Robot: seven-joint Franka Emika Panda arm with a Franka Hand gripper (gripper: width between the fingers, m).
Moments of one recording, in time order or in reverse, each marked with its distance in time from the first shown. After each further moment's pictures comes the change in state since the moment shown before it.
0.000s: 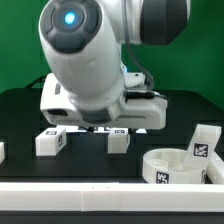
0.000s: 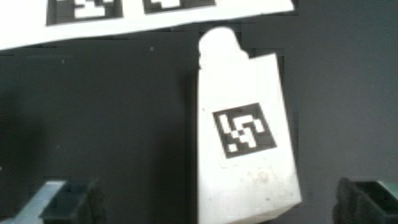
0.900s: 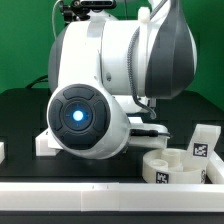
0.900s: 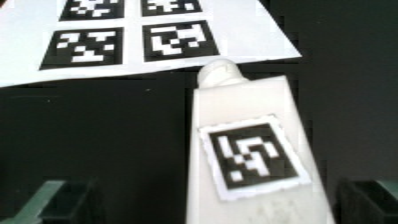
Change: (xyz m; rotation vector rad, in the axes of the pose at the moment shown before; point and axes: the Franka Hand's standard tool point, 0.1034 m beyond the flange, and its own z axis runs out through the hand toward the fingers) arm 0.007 0.000 0.033 -0.026 -0.245 0.005
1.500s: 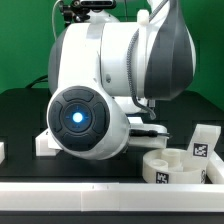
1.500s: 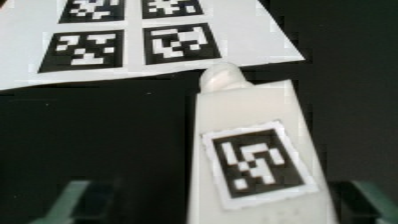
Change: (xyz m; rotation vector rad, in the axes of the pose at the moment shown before) arm 0.000 0.000 0.001 0.000 -0.003 -0.001
